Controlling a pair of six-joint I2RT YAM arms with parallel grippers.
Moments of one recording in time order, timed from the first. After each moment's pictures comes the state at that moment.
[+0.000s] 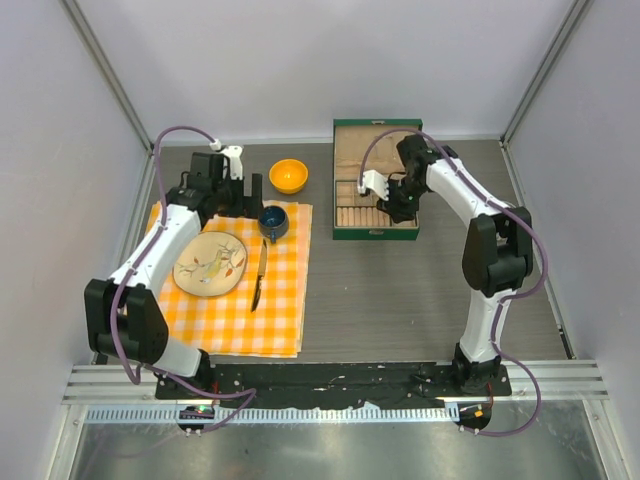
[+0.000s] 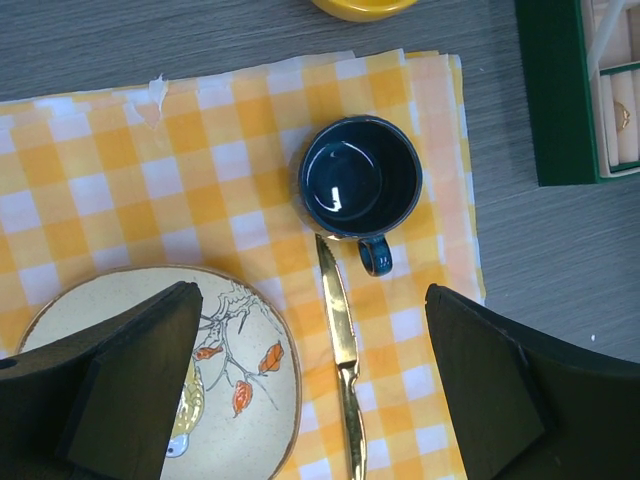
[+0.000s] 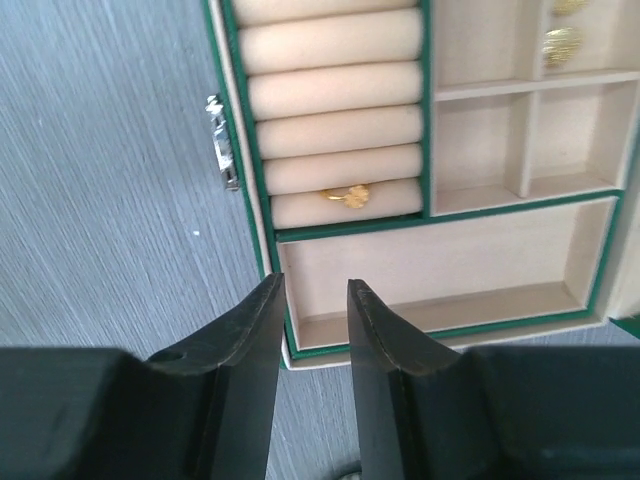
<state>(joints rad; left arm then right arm) -0.20 1.48 1.24 -0.53 0.11 -0.08 0.26 1.96 1.66 -1.00 -0.31 -1.20</state>
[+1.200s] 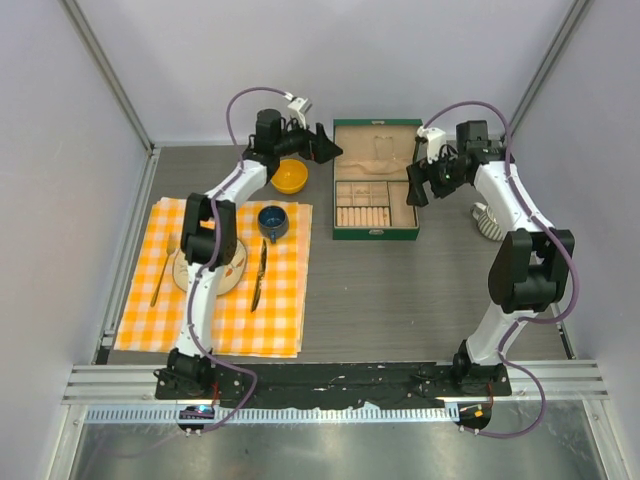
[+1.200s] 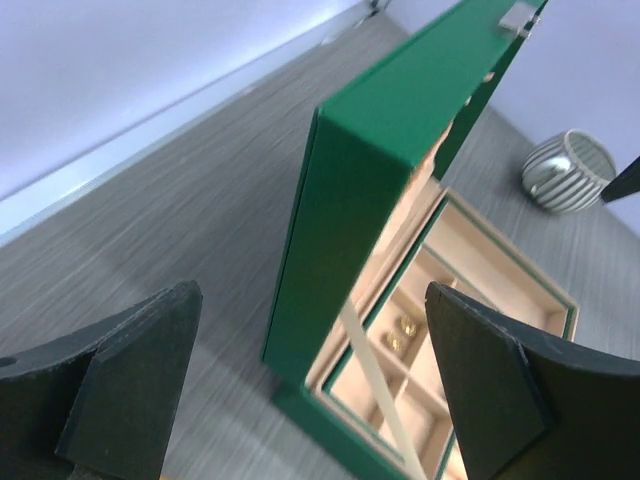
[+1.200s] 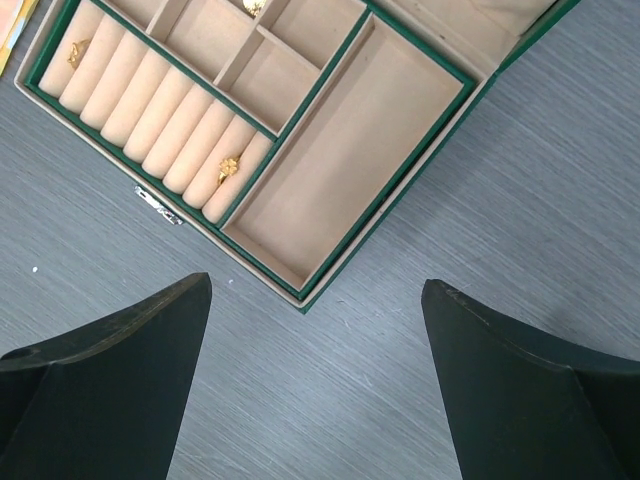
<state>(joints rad) -0.30 2.39 2.02 0.13 0.71 -0.23 0.01 1.78 1.58 -0.77 -0.45 -0.44</state>
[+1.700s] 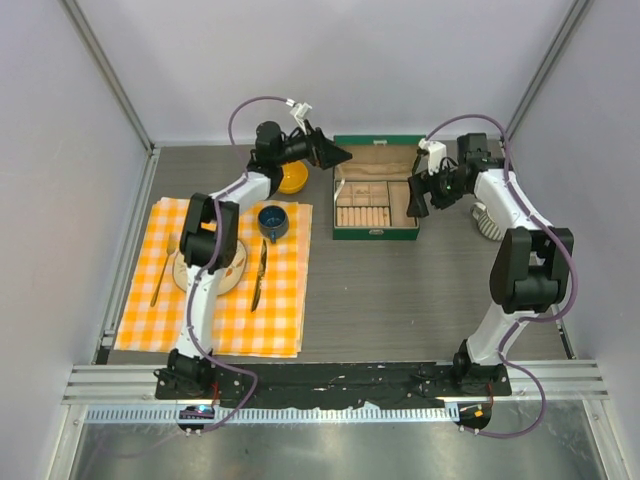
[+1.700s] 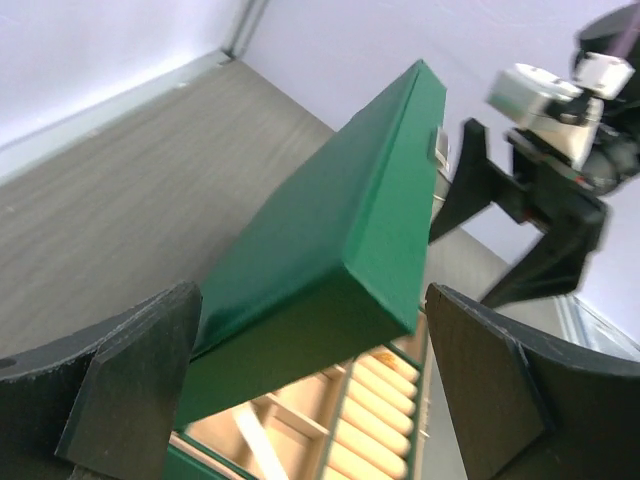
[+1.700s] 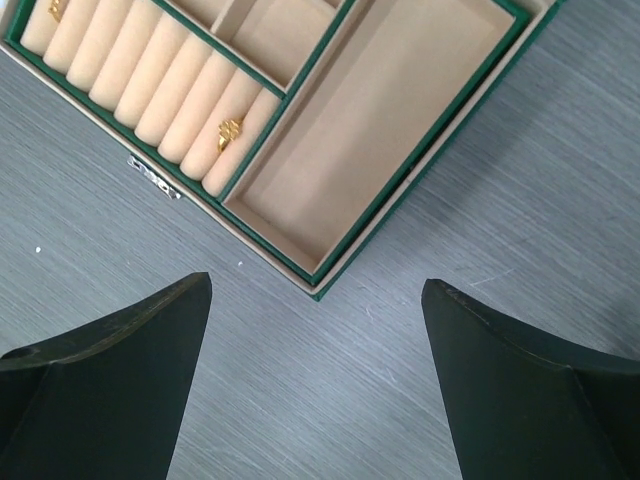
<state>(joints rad) -0.34 2.41 1.90 0.62 0.88 -0.59 0.00 1.77 1.47 -0.74 -0.49 -0.44</state>
